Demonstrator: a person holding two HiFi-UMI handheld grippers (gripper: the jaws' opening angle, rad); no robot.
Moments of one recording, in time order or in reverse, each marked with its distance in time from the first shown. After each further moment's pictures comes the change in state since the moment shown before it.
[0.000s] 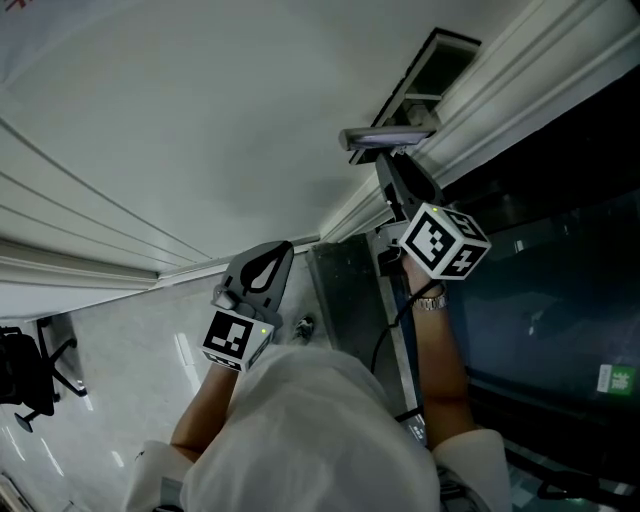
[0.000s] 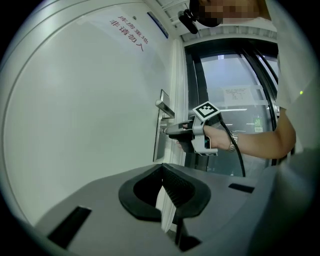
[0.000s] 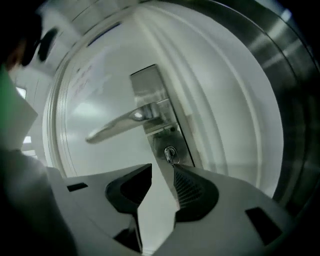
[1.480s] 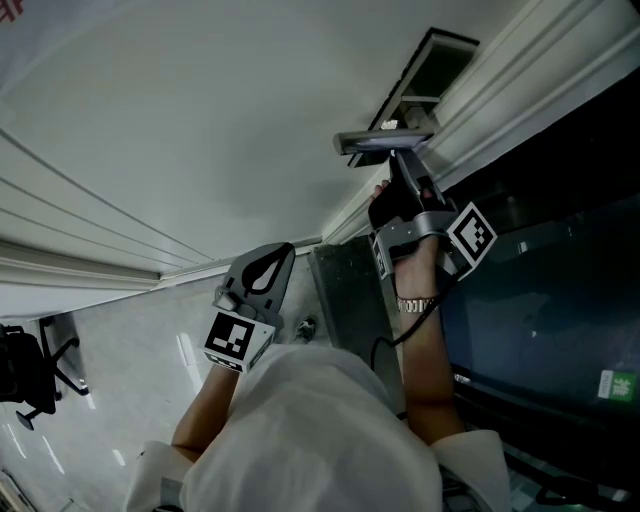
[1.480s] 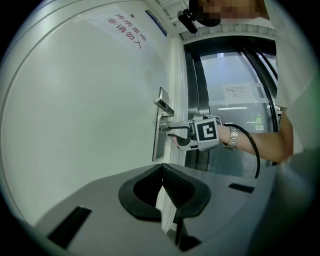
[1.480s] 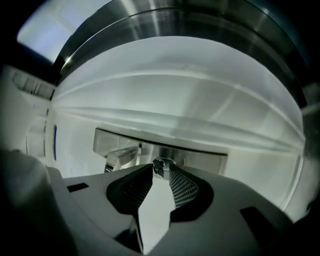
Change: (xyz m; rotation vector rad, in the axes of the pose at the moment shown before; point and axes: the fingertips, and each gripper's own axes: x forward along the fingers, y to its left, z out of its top) left arm 0.010 -0.003 -0.001 0.007 0.007 0.006; right arm -0.002 -0.030 0.007 1.031 -0.217 0.202
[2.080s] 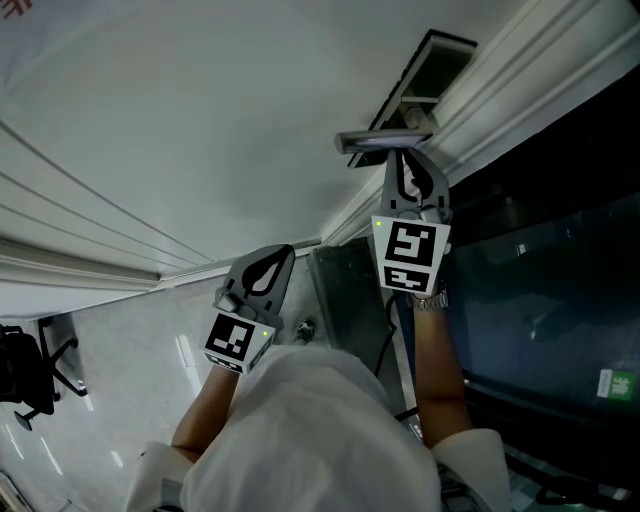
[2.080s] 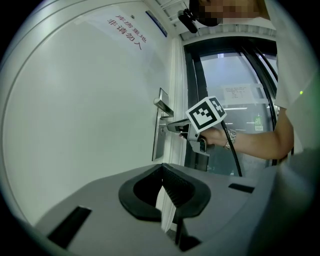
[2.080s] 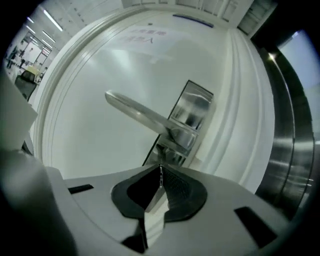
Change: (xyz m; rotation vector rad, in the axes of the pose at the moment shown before) left arm -0.003 -0.003 0.006 -0.005 -0.014 0.000; right arm 0.008 0.038 -0.026 -1.849 0.117 -0.370
